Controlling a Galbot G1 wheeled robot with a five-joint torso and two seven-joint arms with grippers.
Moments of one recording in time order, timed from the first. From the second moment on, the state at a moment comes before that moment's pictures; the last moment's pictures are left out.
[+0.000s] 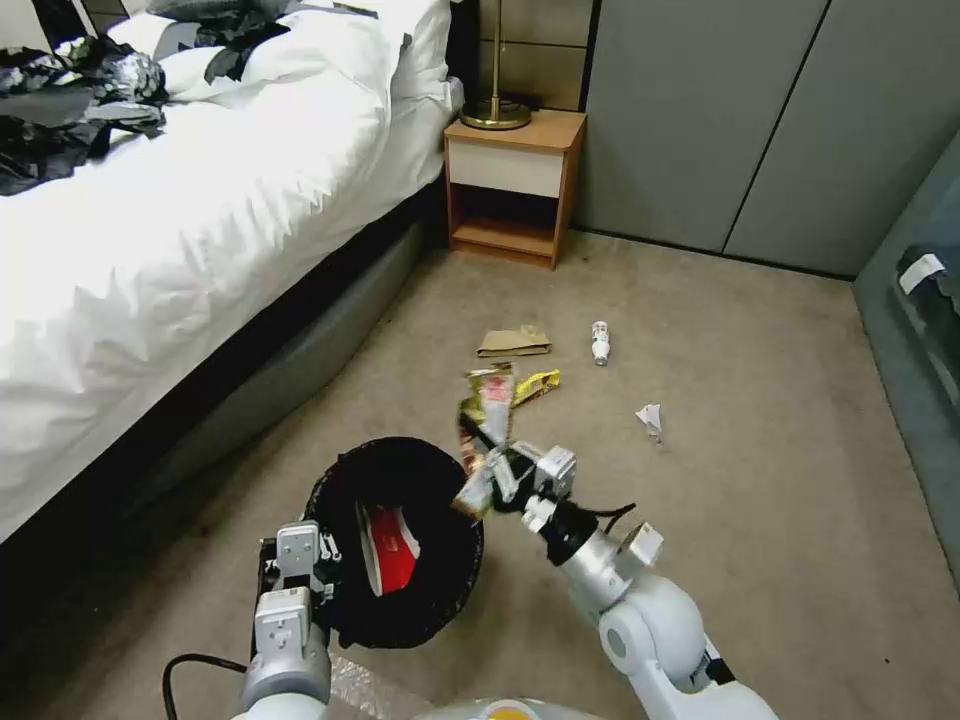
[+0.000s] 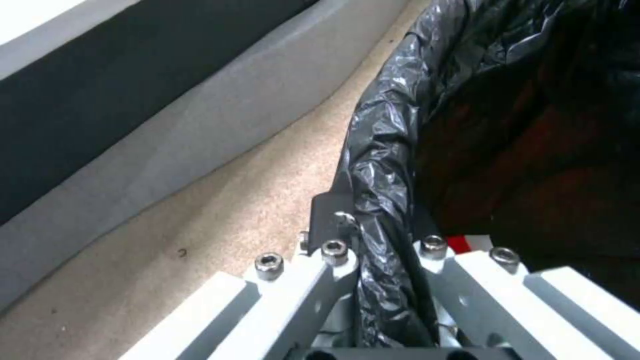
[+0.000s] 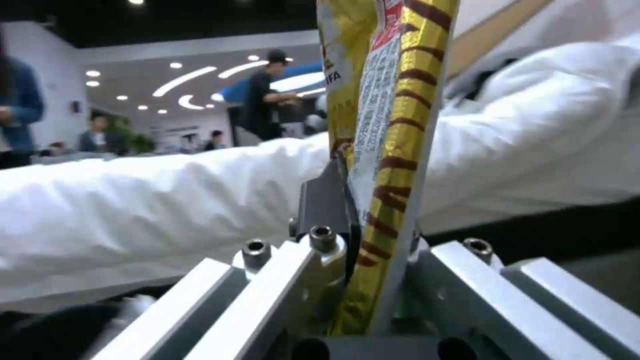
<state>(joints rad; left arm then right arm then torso) 1.84 -1.52 -0.42 -2.31 0.08 0.40 -0.35 -1.40 1.34 0.11 2.02 0.39 0.22 -0.55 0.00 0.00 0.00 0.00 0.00</state>
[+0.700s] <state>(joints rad) 1.86 -1.53 -0.40 -2.31 0.09 0.40 -0.35 -1.33 1.36 -0.02 1.71 0.25 0.23 -0.49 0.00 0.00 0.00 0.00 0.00</state>
